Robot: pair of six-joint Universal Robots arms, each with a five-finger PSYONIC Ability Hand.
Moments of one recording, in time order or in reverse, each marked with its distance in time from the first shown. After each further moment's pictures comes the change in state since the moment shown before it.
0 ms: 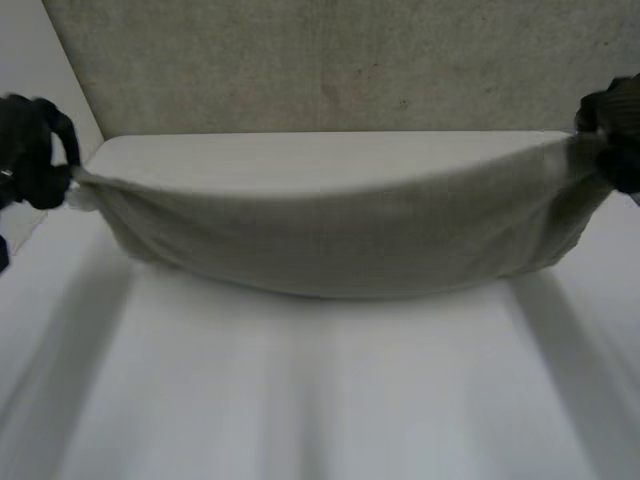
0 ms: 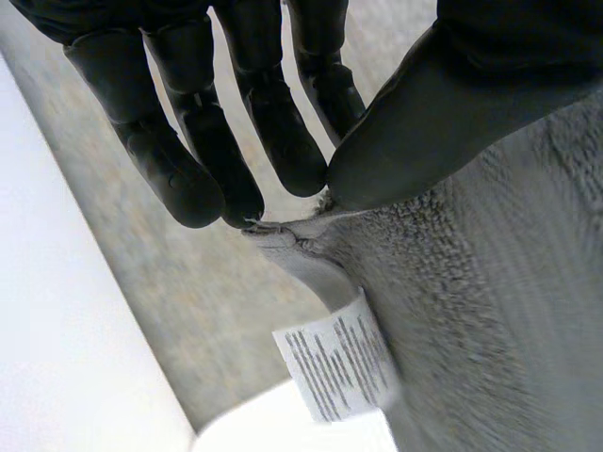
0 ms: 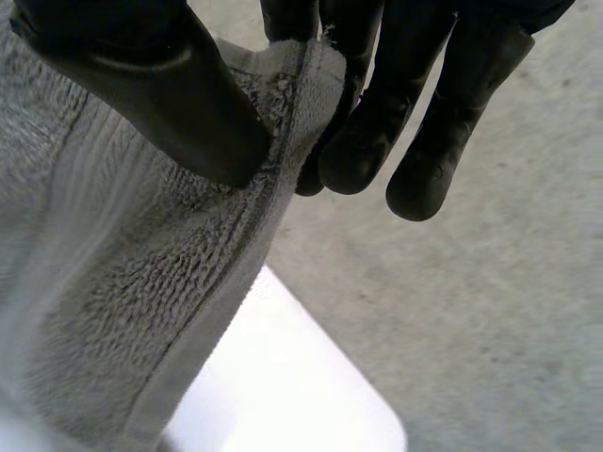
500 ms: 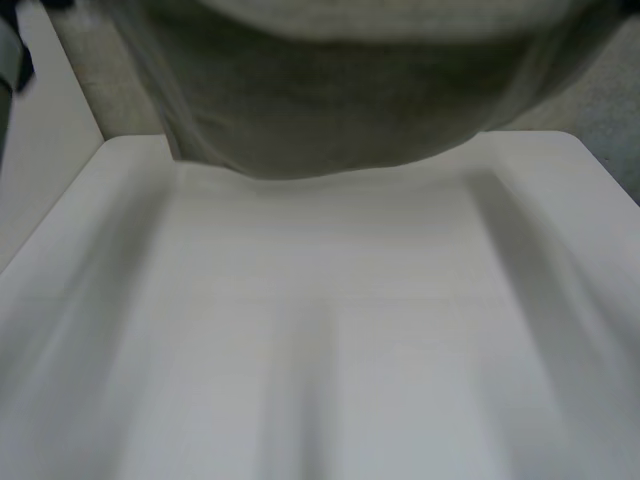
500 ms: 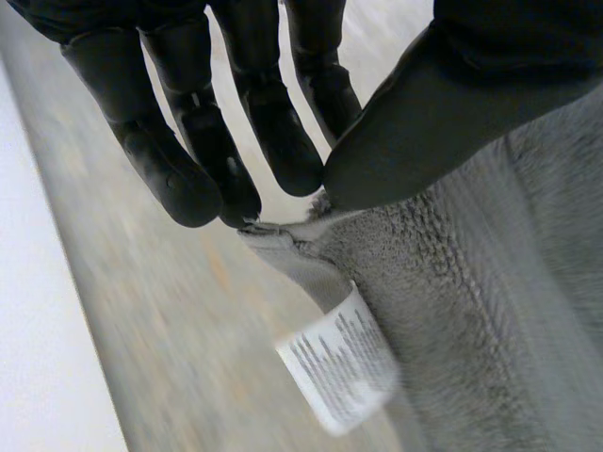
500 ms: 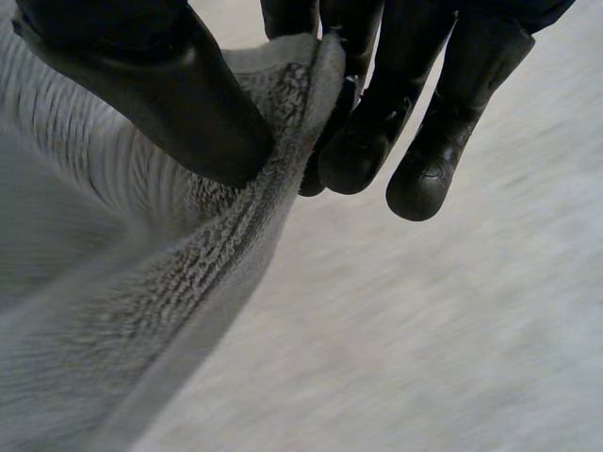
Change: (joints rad) left arm -0.230 -0.417 0.674 0.058 -0.216 -0.001; right arm 0.182 0.305 -0.363 -0.367 0.236 0.114; left_hand 0.000 0.000 -0.001 0.000 0.000; right_hand 0.000 -0.005 0.000 0.000 0.000
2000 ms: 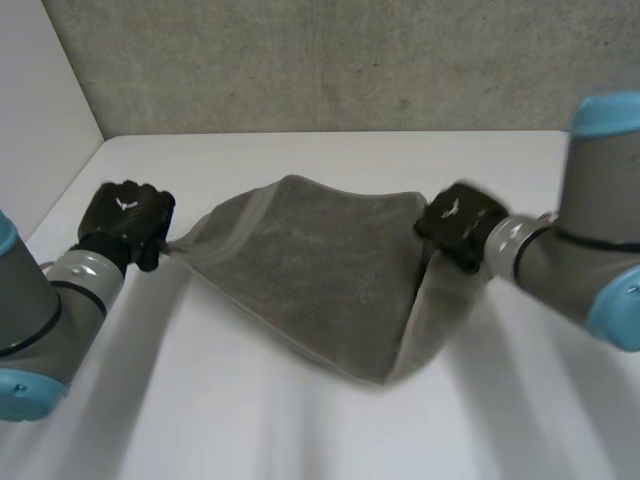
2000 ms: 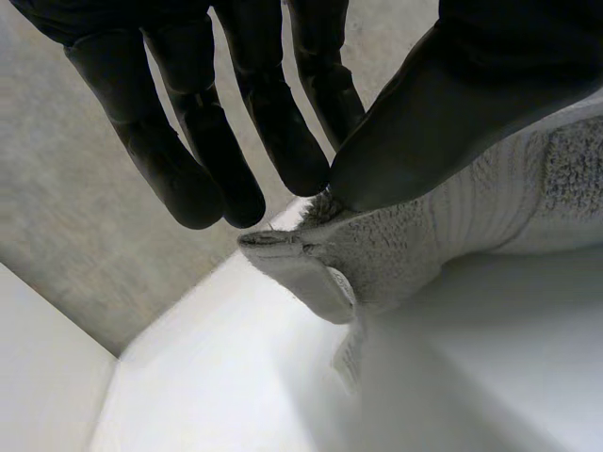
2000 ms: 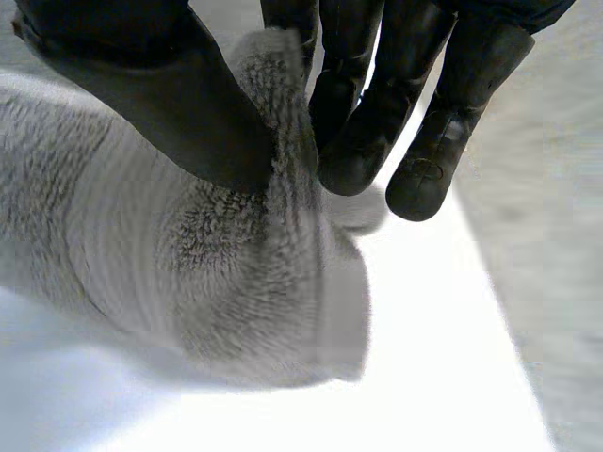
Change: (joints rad) left arm -0.039 -0.035 -0.566 0.026 0.019 0.320; right arm 0.283 0.302 0.026 0.492 0.079 -0.496; left_hand -0.001 -0.004 -0.002 -0.013 0.000; right_hand 0.000 -0.010 -0.008 0.000 -0.005
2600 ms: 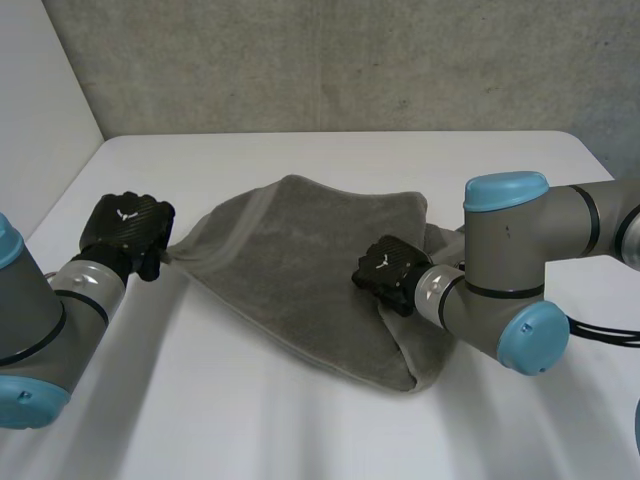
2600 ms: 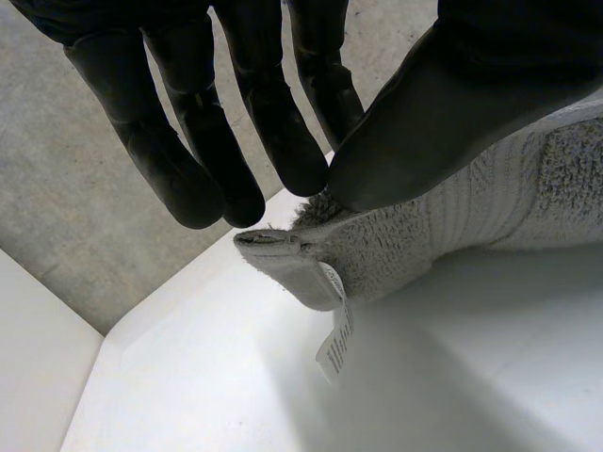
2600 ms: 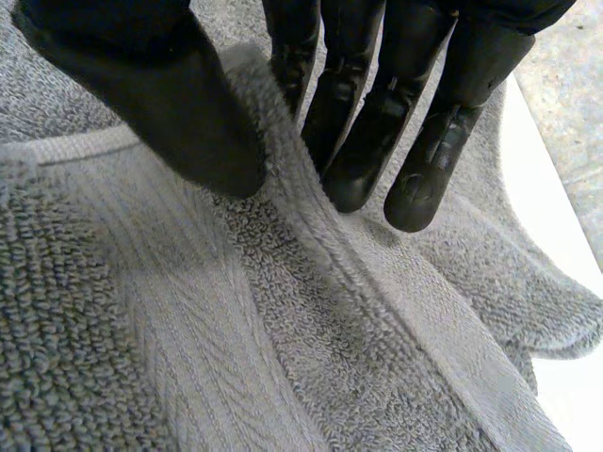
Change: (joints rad) left arm 0.004 -0.031 -0.032 0.022 -0.007 -0.023; right arm 0.123 0.309 -0.087 -0.112 -0.082 -0.017; left_hand 0.000 0.000 0.000 0.000 0.000; right_hand -0.069 -0.058 -0.101 -0.092 -0.084
